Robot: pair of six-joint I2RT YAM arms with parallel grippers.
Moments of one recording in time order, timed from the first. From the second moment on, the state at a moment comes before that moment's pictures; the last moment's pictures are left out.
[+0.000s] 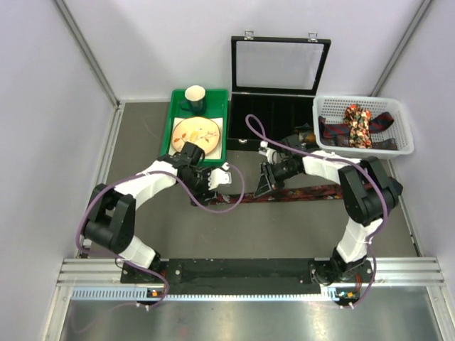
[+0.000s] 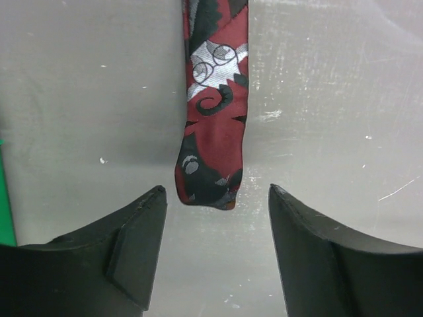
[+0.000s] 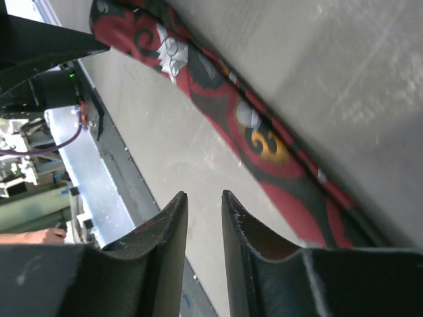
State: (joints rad) left arm -0.44 1.54 0.97 -0.67 0.46 0.95; right arm 0.41 1.78 1.03 -0.40 -0.88 0.17
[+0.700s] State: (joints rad) left arm -0.43 1.57 1.01 -0.73 0.57 1.00; right arm 0.46 1.93 1.08 -0.32 -0.80 0.21
